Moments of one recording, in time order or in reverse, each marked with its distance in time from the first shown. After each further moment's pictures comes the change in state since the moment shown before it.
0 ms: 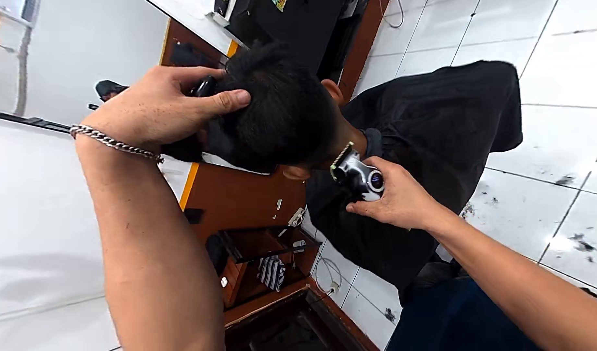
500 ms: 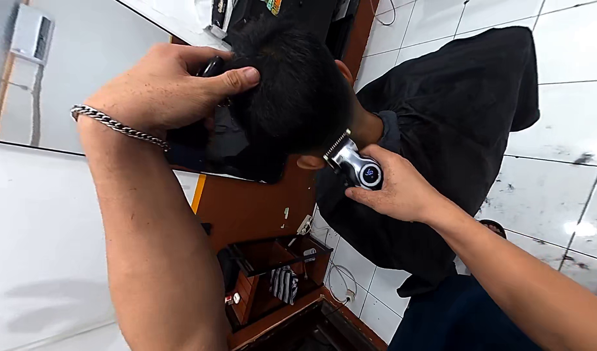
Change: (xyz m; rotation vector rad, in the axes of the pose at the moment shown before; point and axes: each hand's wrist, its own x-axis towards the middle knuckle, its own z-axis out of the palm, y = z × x) left_hand 0.004 -0.003 0.000 0.020 -0.007 0.087; right_hand 0.006 -0.009 0.040 -0.019 0.108 -0.019
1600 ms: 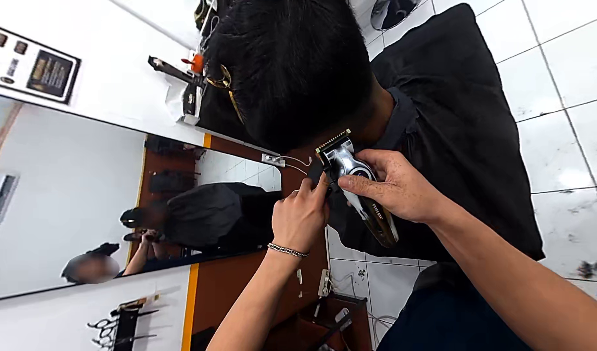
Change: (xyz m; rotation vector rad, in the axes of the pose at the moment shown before) left_hand -0.029 -0.130 0.193 0.575 0.419 0.848; right_hand 0.019 -0.001 0.114 0.437 0.339 -0.096
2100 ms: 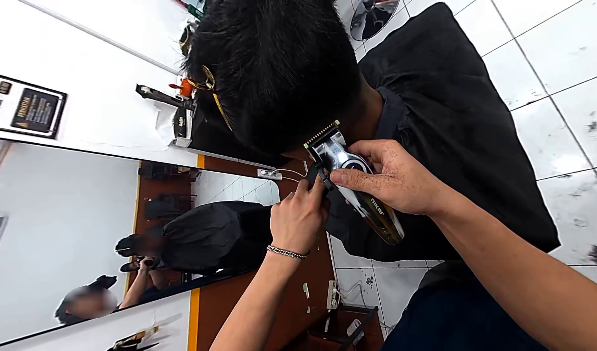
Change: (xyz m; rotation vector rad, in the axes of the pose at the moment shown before) left_hand 0.011 -0.014 0.016 -0.018 0.077 0.058; right_hand 0.008 -0.007 0.000 -0.081 0.039 -0.032
